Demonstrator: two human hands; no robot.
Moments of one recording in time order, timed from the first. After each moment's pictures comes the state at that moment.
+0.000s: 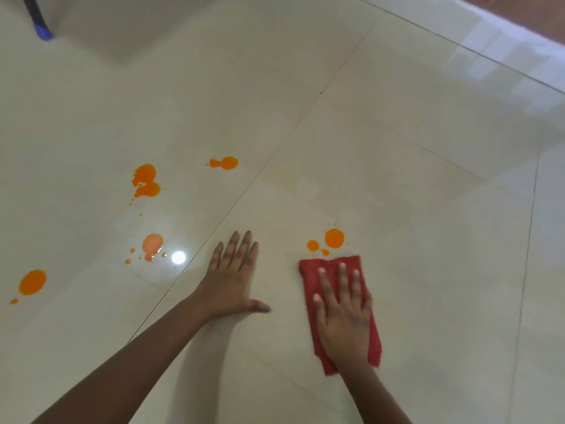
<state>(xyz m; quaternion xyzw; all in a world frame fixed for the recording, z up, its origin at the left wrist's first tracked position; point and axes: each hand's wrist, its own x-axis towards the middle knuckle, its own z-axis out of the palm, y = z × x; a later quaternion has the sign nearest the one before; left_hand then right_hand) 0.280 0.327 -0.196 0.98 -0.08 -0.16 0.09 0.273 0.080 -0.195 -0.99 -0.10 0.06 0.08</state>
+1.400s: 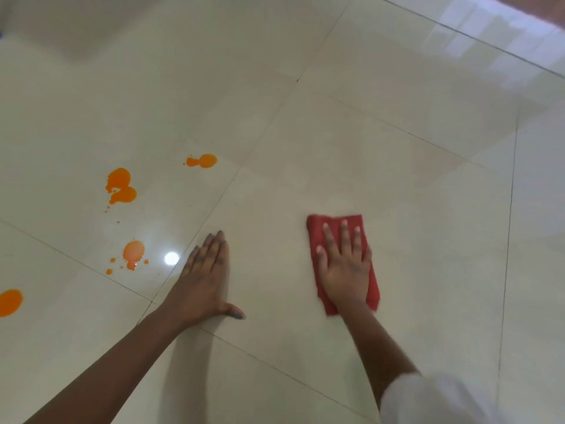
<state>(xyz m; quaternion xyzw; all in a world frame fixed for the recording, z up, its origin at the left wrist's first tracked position) 0.279 0.337 -0.183 0.97 -0.06 -0.22 0.12 0.346 0.073 -0.195 -1.00 -0.02 0.04 0.06</state>
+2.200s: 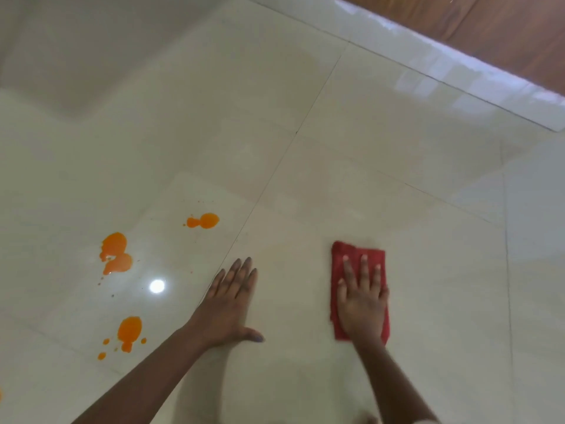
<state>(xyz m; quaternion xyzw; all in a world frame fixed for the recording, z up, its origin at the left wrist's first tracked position) 0.368 0.351 -0.179 0.95 -0.14 -0.24 0.11 0.408 0.079 -0.177 -0.99 0.05 0.08 0.07</state>
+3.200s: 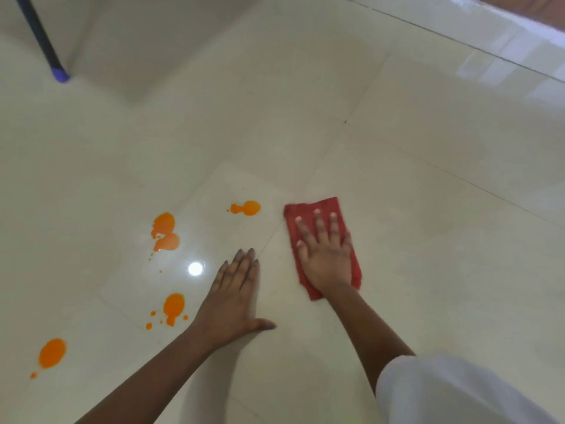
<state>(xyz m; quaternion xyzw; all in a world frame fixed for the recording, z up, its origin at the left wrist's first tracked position) 0.344 0.383 -0.181 0.98 -0.05 -0.17 0.11 0.464 0.206 -0.188 -0.98 -0.15 0.09 0.06</state>
